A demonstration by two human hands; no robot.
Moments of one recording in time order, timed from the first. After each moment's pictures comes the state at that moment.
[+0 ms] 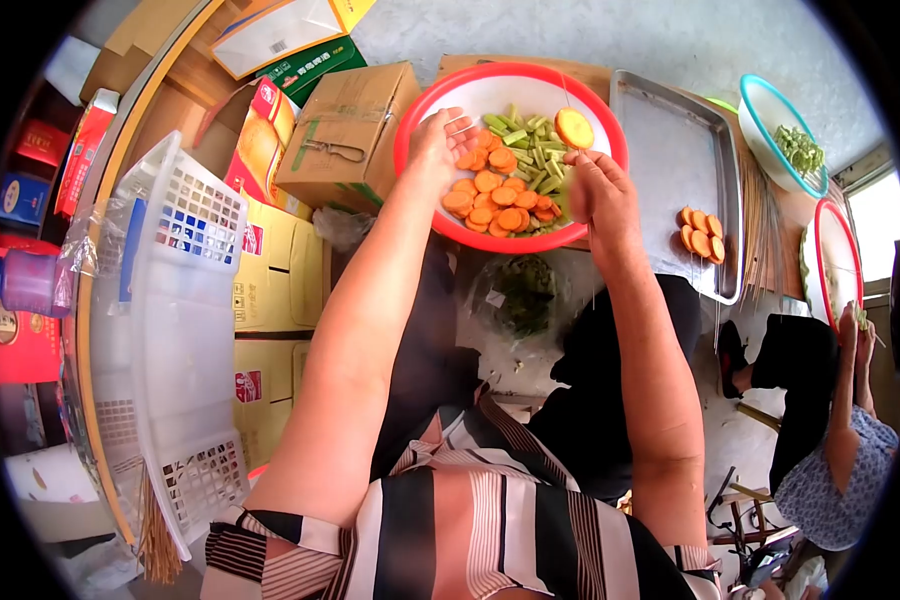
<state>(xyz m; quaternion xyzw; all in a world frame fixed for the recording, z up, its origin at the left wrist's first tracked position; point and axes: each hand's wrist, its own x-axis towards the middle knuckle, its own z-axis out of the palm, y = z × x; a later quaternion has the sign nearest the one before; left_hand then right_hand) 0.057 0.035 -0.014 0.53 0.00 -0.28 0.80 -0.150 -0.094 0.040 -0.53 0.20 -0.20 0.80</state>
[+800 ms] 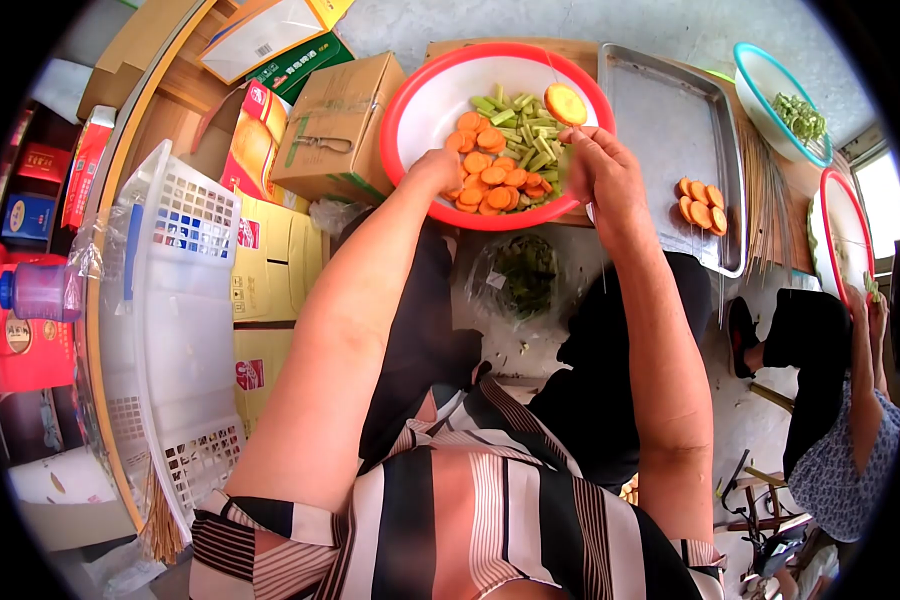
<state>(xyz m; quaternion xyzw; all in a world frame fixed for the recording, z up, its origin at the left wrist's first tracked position) 0.056 0.042 -0.071 0.91 -0.33 -0.24 0.00 -0.173 -0.111 0.043 -0.55 0.17 -0.19 0.80</state>
